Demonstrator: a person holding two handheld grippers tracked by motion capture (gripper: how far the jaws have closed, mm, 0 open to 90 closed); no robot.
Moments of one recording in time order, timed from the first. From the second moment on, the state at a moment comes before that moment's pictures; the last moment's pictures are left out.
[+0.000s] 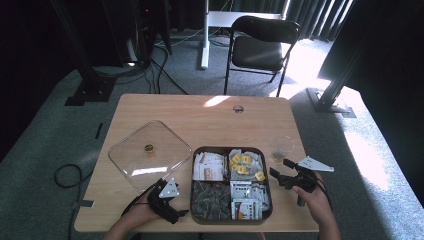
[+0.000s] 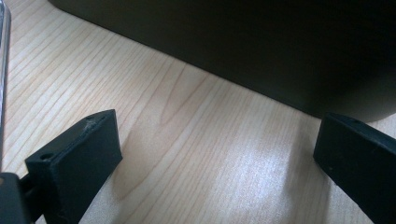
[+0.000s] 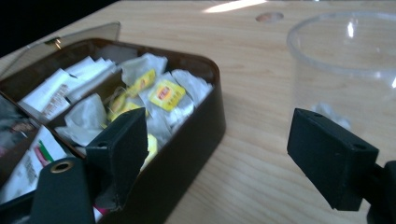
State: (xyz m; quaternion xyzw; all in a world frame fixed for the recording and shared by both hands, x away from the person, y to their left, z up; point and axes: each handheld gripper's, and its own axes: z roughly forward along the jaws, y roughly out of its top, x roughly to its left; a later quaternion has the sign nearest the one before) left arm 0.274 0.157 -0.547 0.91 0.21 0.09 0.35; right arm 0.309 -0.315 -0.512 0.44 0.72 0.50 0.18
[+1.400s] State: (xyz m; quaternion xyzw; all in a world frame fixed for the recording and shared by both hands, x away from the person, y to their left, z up) left arm 0.273 0.156 -0.548 0.91 0.21 0.09 0.35; right arm 0.304 -0.300 -0.550 0.42 0.81 0.36 0.18
